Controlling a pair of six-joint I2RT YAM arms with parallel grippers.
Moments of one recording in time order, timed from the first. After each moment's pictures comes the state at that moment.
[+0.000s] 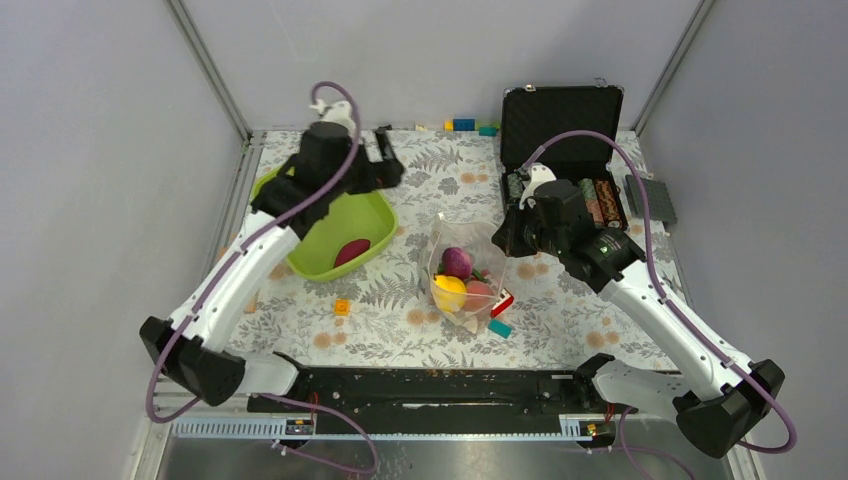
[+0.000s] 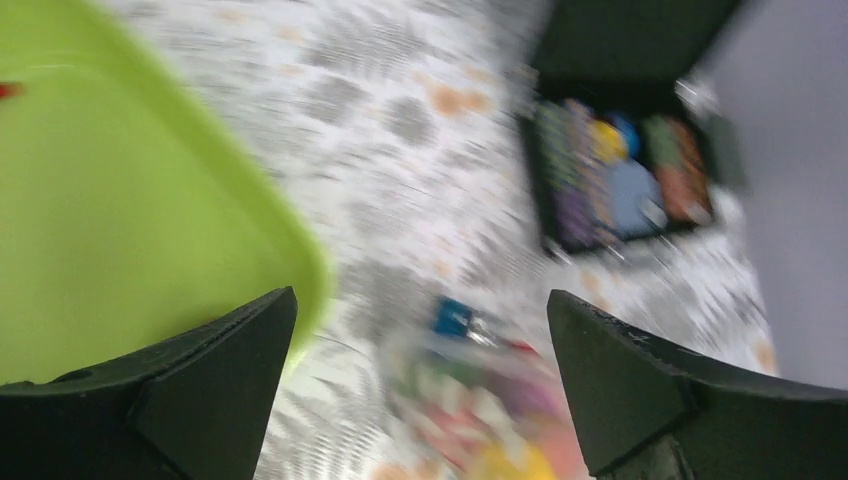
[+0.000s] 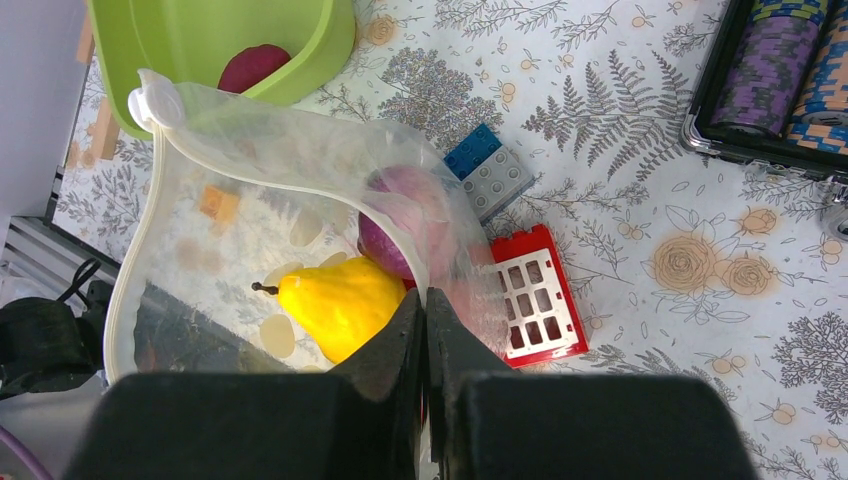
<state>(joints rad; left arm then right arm) -0.61 1.33 1.50 -0.63 -0.08 -0.51 0.59 1.08 1.11 -0.65 -0.04 0.43</state>
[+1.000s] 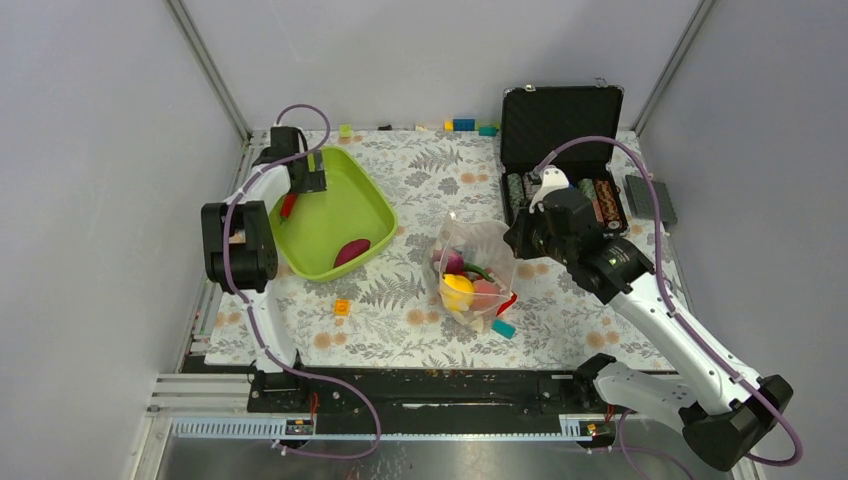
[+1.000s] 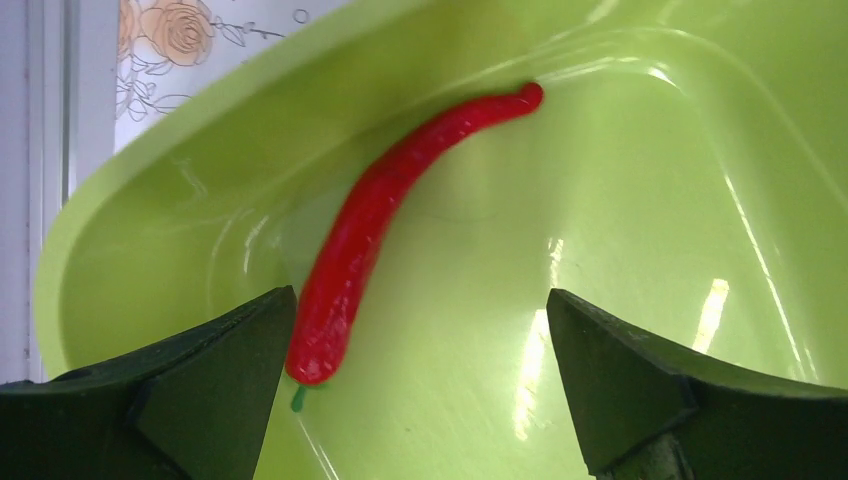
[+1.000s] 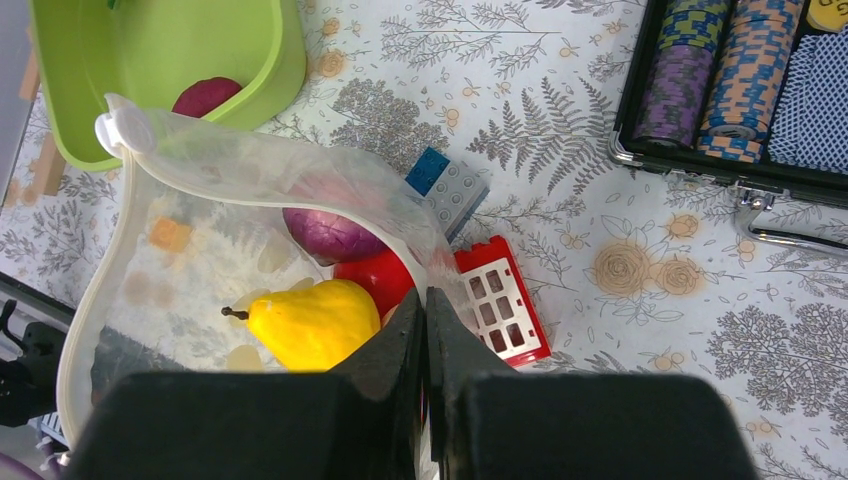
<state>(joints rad) 0.05 2.01 1.52 -0.38 -0.14 -0.07 0.59 1.01 1.05 -0.63 0.06 0.39</state>
